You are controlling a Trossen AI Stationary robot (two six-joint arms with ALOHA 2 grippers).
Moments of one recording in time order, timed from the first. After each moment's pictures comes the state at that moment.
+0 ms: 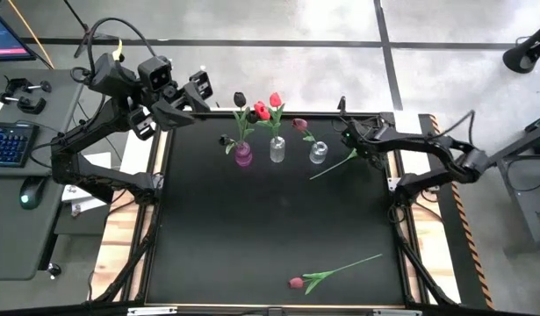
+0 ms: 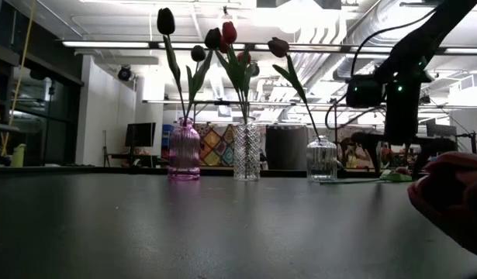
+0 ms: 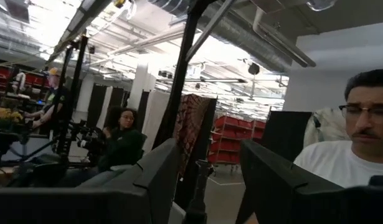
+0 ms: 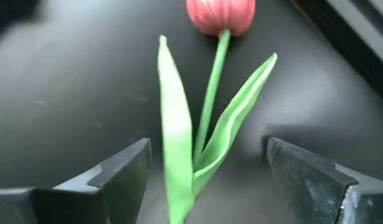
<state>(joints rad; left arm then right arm) 0.39 1.18 1.50 0.27 0.89 -0.68 -0.74 1.34 0.59 -0.60 0.32 1.48</state>
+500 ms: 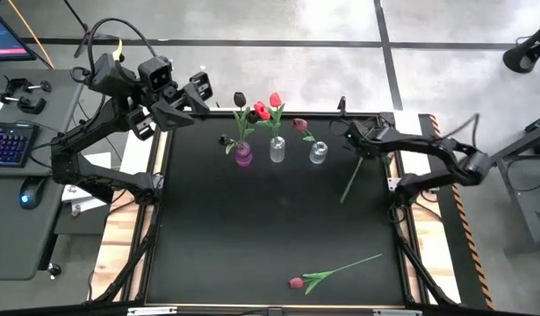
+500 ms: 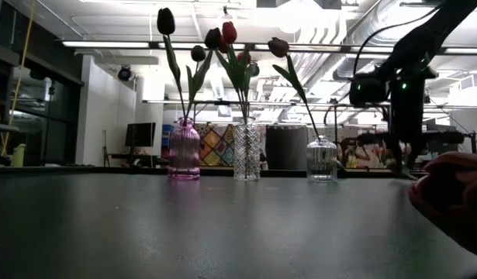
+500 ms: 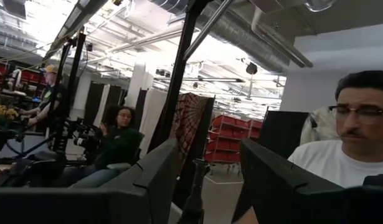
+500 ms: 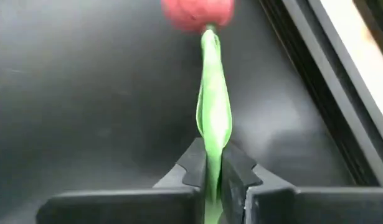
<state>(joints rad) 0.39 1.18 1.50 0.27 0.90 -0.69 -0.74 1.32 0.59 -0.67 0.37 1.25</state>
